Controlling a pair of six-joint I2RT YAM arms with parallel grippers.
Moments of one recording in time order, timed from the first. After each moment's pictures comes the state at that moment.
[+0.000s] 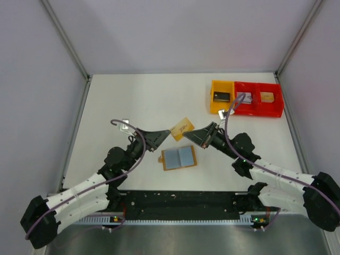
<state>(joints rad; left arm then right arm) -0.79 0.79 0.28 0.76 -0.02 -1.18 0.77 1.05 0.39 0.88 -0.26 1.08</state>
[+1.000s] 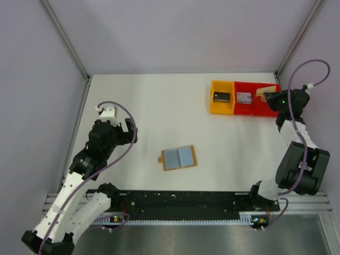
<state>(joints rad) -0.43 0.67 0.80 -0.53 -0.21 -0.31 -0.33 1.40 0.85 0.23 -0.29 0.96</state>
